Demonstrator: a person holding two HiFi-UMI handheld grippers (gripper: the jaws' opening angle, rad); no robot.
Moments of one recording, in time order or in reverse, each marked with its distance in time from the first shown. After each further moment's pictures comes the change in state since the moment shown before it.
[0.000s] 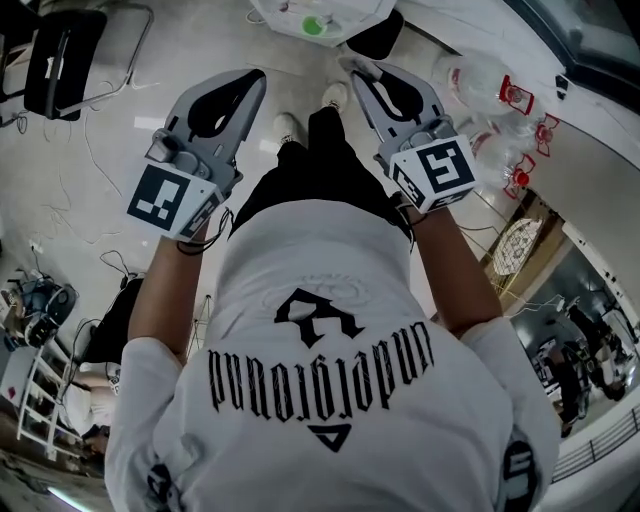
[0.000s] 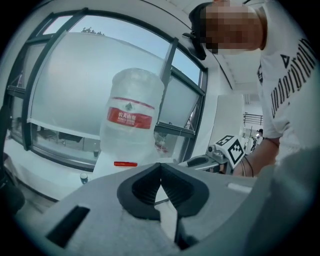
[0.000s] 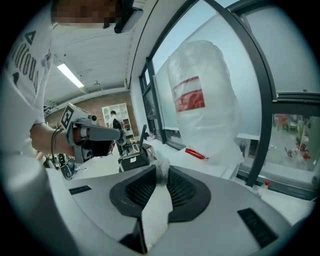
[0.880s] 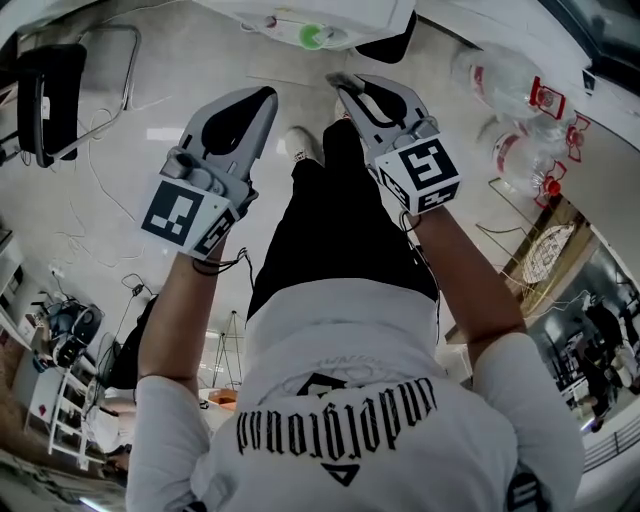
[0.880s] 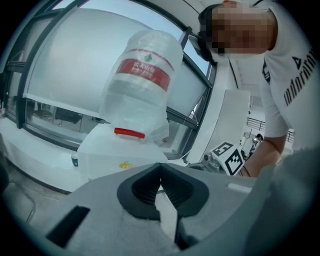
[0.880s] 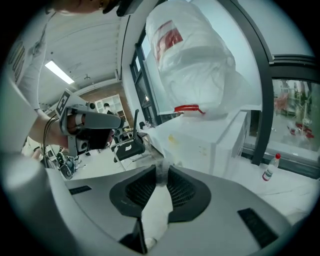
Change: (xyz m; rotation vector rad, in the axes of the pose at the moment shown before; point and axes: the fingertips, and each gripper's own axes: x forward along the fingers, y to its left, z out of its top) left arm 0.084 0.055 -0.107 -0.088 0.095 -0.044; right arm 0.093 -0.050 -0.128 0.072 0.118 -0.008
